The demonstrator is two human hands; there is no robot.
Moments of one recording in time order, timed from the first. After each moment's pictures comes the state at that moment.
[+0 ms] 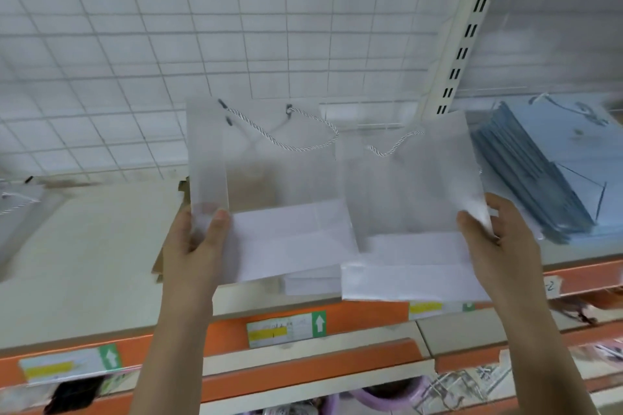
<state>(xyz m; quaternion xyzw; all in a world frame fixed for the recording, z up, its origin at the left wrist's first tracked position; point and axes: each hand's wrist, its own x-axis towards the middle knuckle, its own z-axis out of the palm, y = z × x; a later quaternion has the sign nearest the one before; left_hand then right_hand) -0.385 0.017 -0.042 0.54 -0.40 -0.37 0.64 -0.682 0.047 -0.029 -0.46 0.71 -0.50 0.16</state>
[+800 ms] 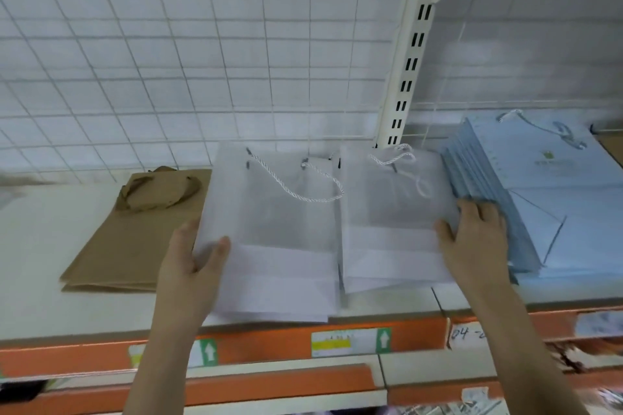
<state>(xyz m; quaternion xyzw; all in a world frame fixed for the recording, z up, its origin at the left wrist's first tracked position) -0.503 0.011 -0.051 0.65 -0.46 -0.26 0.54 -0.824 -0.045 -0.074 -0.57 0.76 -0.30 -0.09</state>
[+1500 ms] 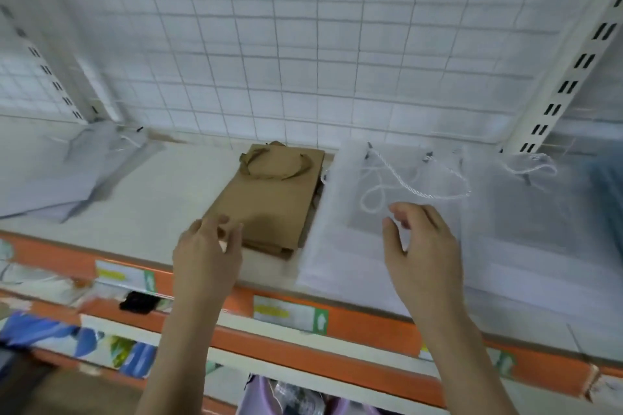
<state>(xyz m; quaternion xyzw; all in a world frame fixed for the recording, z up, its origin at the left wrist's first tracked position) -0.382 0.031 -0.084 0.80 -0.47 0.01 0.37 -0.624 -0.011 -0.060 -0.71 0.54 -0.45 0.05</state>
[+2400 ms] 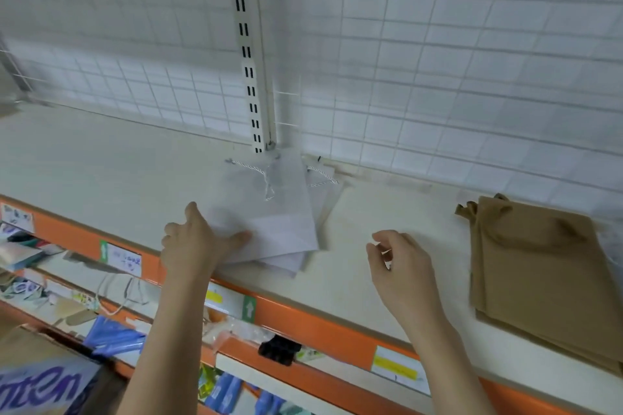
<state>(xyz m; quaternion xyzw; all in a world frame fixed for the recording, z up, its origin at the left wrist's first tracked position) 0.024 0.040 -0.068 0.91 -0.29 -0.14 0.26 -0.226 -0.022 -0.092 -0.75 0.53 -0.35 0.20</state>
